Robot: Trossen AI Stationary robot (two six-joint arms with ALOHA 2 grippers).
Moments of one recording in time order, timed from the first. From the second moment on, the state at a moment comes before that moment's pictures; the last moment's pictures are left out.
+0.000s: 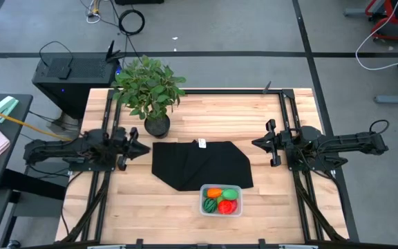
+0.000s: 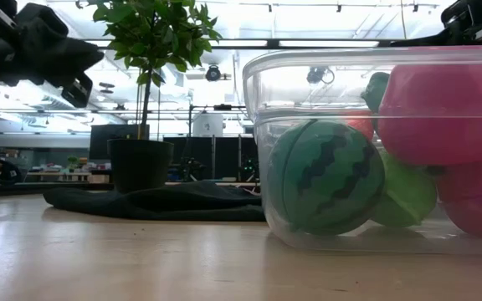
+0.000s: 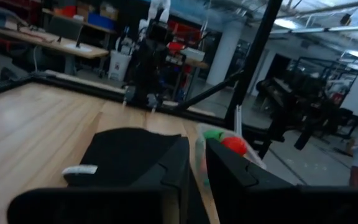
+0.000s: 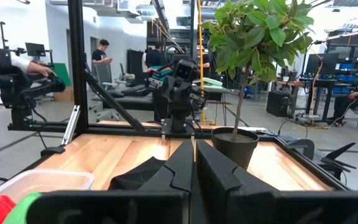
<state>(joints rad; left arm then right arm) 0.04 0.06 0.01 0.14 0.13 -0.33 -0.01 0.22 0.01 0.34 -0.03 -0.05</state>
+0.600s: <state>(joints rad) 0.03 0.00 0.01 0.15 0.14 -0.33 -0.01 0.22 0.01 0.34 -0.03 -0.05</state>
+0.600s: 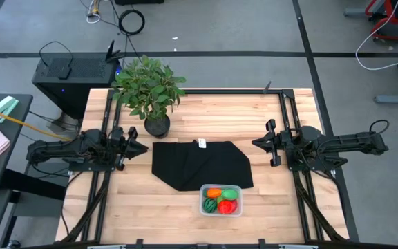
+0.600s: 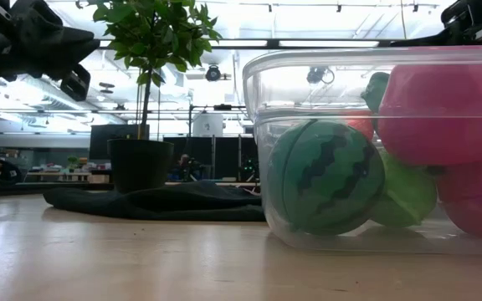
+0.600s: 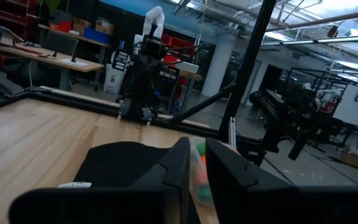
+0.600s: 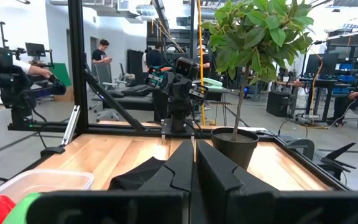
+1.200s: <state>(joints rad) 0.03 0.00 0.01 0.12 0.13 -0.21 -0.01 0.22 0.01 0.34 -0.03 -0.05</state>
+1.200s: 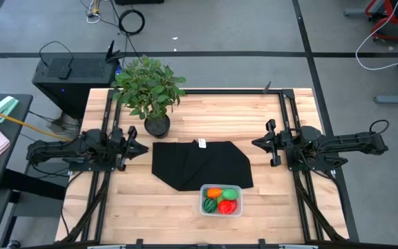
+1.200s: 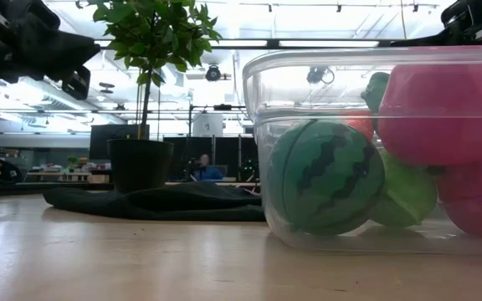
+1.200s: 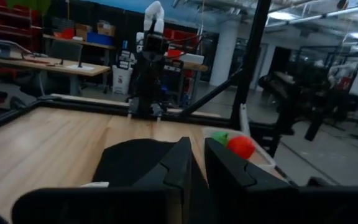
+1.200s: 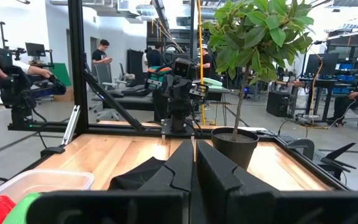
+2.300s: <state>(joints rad) 0.03 0.00 0.01 0.03 -0.01 0.12 -0.01 0.22 0.01 0.34 -0.03 -0.05</state>
